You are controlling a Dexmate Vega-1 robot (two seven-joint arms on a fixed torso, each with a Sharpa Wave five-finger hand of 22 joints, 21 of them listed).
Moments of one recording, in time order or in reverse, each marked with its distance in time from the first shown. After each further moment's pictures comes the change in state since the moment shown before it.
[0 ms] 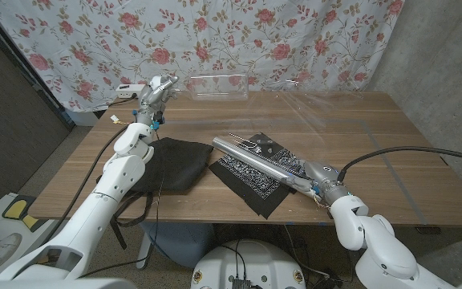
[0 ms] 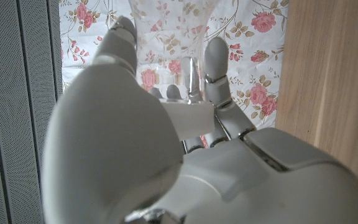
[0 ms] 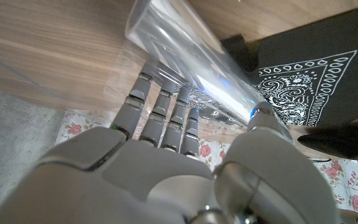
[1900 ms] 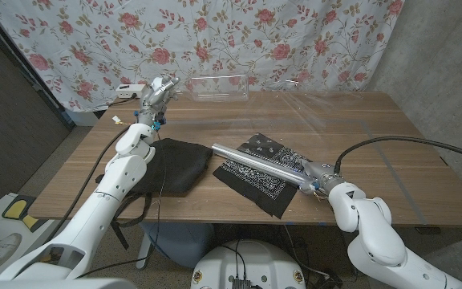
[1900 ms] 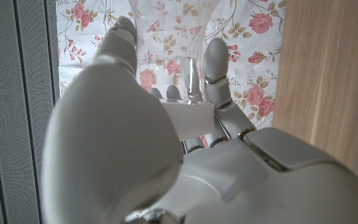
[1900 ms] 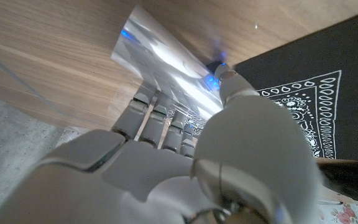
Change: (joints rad) left arm -0.008 -0.007 0.008 0.015 -0.002 -0.003 -0.002; left_hand 0.000 0.000 0.004 0.004 0.004 -0.009 -0.002 0.019 -0.022 -0.007 -0.007 0.022 -0.007 -0.005 -0.005 0.013 -0.010 -0.010 -0.004 0.019 -0.009; right arm 0.118 0.019 -0.064 0.047 -0.146 -0.050 0.418; right_hand 0.587 0.023 0.238 -0.016 0.074 -0.189 0.039 -0.005 0.025 -0.063 -0.041 0.104 0.094 0.129 0.003 -0.014 0.153 0.084 -0.080 0.096 -0.016
